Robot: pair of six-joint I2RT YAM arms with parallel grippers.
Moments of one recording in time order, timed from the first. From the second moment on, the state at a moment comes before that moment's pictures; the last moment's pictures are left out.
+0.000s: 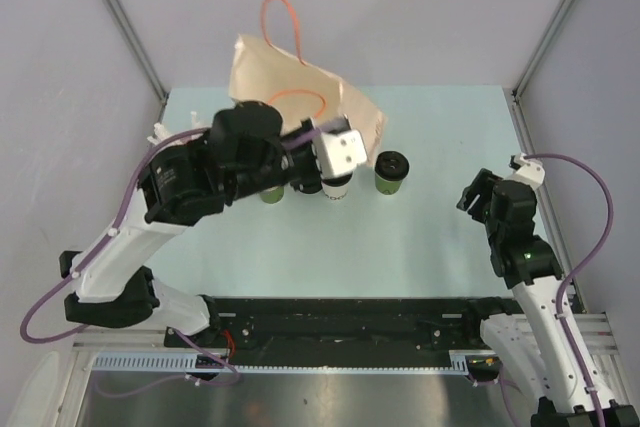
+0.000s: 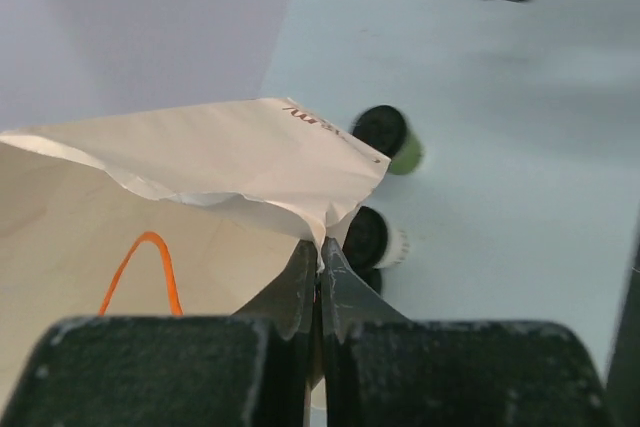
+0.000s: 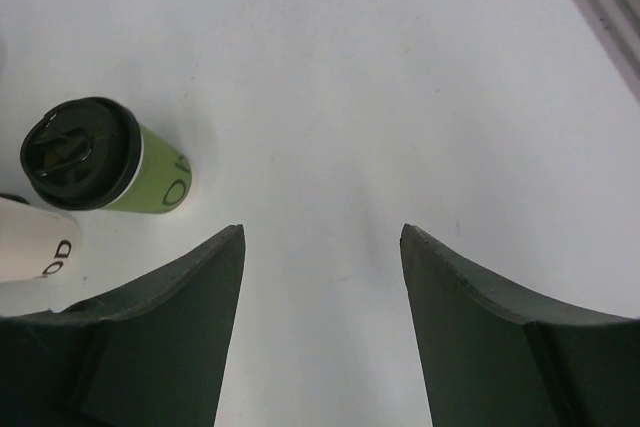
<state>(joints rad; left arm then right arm) -1.09 1.39 2.07 -0.97 -0.16 0.58 0.17 0.65 0.70 -0.50 0.32 0.43</state>
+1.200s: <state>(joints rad) -1.43 1.60 1.68 -0.91 0.07 0.48 0.12 0.60 0.77 -0.63 0.35 0.35</state>
